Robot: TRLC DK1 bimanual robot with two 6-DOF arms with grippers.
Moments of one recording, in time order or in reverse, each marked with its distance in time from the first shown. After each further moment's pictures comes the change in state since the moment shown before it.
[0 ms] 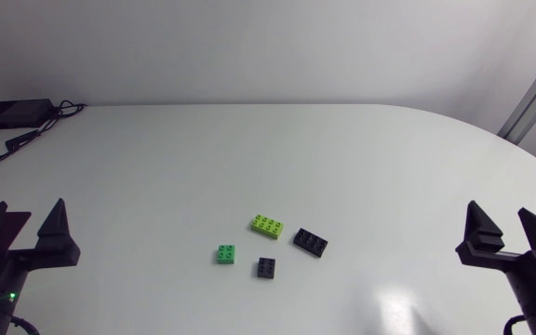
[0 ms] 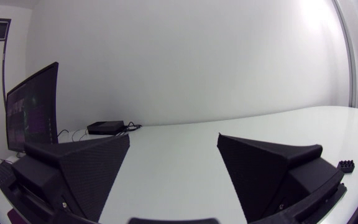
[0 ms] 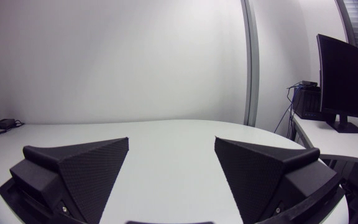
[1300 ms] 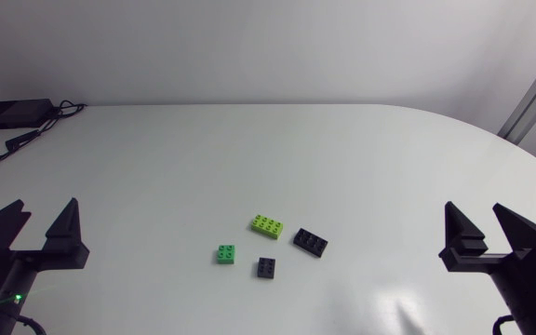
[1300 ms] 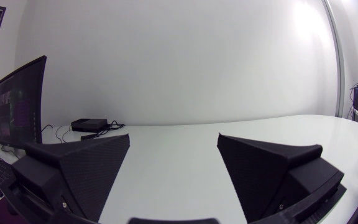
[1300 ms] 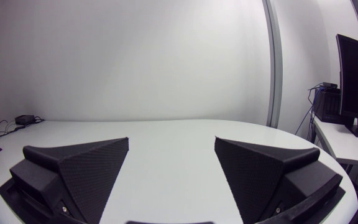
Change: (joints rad) left arm -0.081 0.000 0.000 0.000 0.012 -0.064; right arm 0.146 0.000 0.000 0.000 -0.003 0.009
